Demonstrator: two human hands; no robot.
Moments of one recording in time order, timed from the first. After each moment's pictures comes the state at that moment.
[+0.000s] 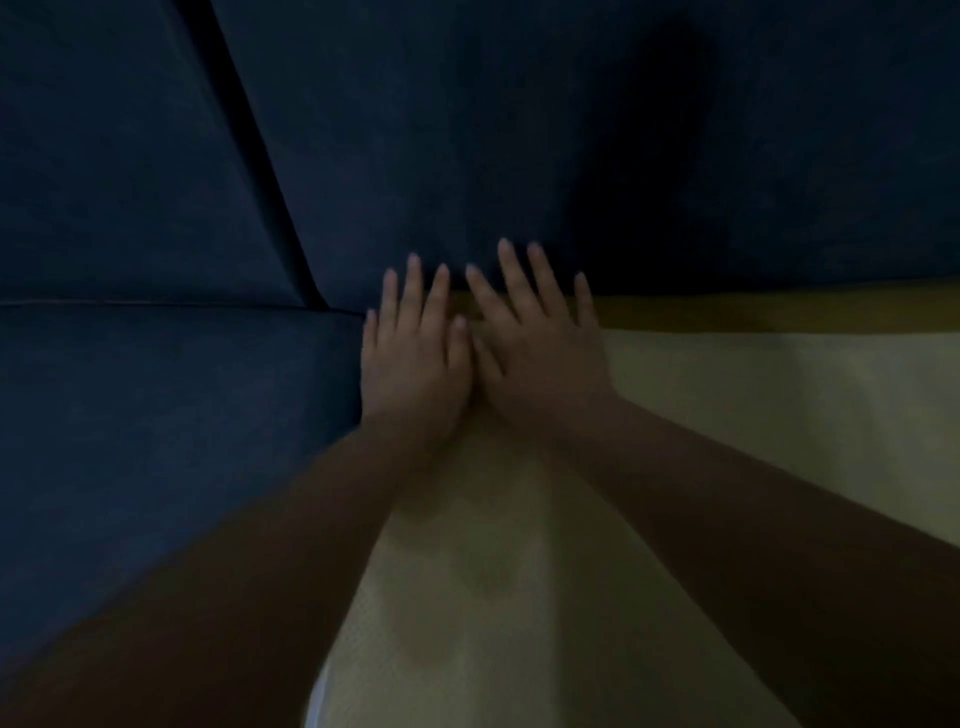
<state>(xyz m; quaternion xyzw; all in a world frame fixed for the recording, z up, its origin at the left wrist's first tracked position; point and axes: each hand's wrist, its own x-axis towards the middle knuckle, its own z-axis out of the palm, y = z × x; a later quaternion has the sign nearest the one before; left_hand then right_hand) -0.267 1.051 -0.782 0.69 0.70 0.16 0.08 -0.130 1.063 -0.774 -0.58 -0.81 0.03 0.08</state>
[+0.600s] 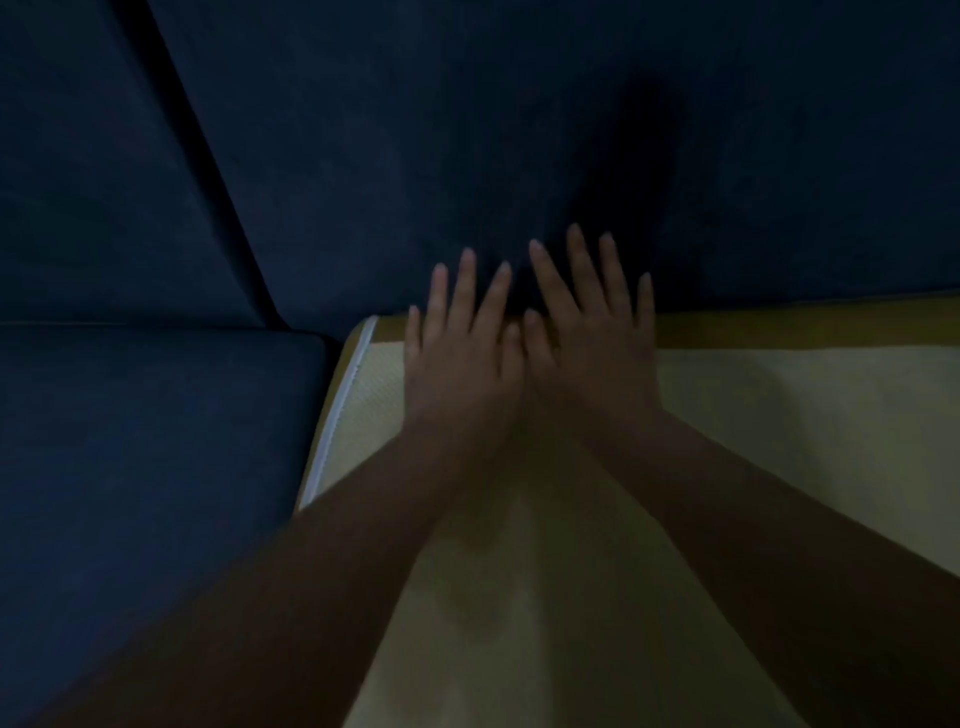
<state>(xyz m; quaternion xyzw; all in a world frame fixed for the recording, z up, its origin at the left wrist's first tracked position) -0.185 1.047 -0.762 0.73 0.65 0.19 0.08 -0.054 1.060 -0.757 -0.65 -0.74 0.00 0.18</state>
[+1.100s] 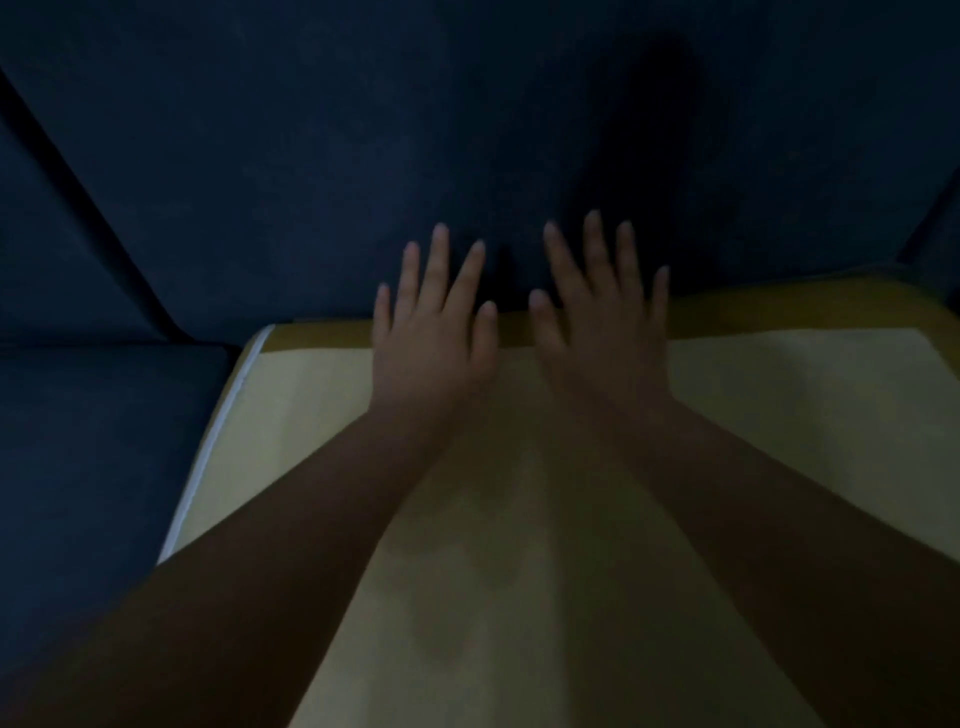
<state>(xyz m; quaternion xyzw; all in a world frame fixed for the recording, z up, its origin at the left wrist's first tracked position) -0.092 1.060 -0.739 0.74 0.65 0.17 0.06 0.058 1.061 -0.742 -0.69 -0.70 0.02 0.18</state>
